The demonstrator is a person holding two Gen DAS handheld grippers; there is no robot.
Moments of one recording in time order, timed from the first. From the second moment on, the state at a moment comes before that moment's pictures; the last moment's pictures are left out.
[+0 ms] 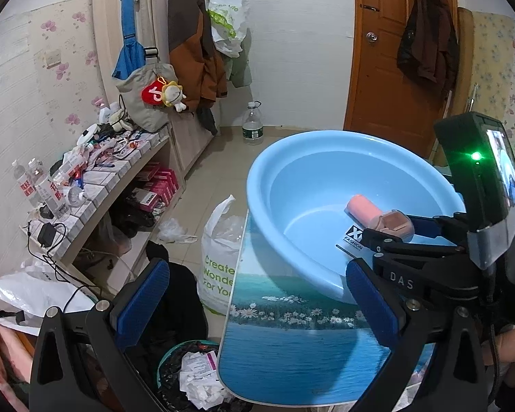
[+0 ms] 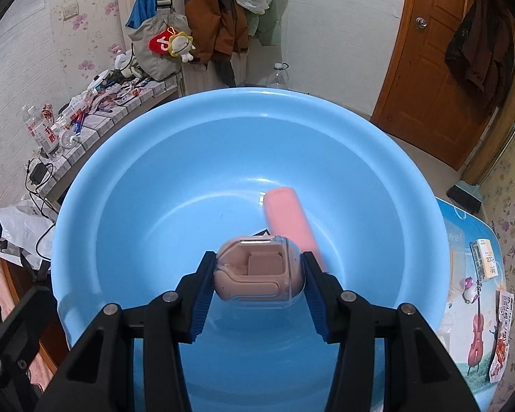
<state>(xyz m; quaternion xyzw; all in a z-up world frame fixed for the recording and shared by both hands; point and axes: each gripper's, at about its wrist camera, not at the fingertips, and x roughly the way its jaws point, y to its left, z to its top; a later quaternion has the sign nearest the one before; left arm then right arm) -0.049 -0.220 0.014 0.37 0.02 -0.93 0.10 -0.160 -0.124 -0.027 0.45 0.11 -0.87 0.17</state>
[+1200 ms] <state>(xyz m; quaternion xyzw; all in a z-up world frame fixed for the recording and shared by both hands) -0.022 -0.166 0.061 0.32 0.01 -0.94 0.08 -0.067 -0.004 0.100 0.31 0.04 -0.94 0.15</state>
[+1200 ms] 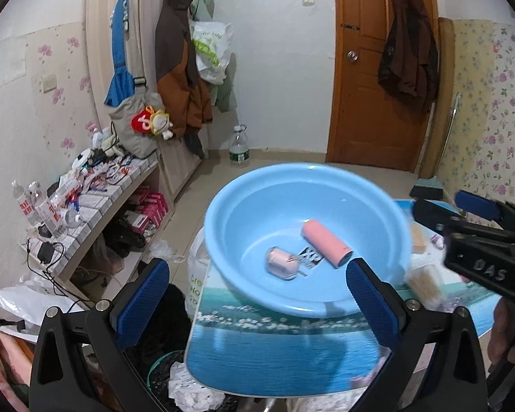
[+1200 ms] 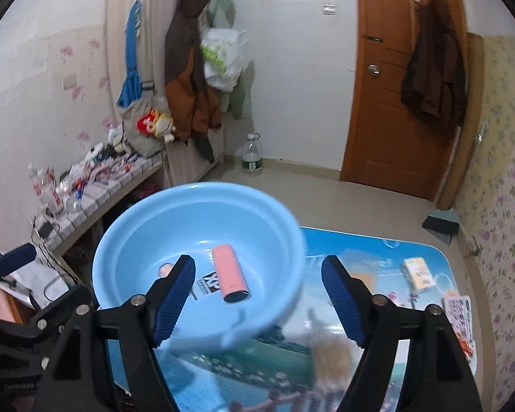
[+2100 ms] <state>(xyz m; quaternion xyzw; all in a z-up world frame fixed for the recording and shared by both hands) 0.010 -0.033 0.054 0.28 -0.02 -0.96 0.00 0.066 0.208 0.066 0.22 -0.03 -0.97 0.03</state>
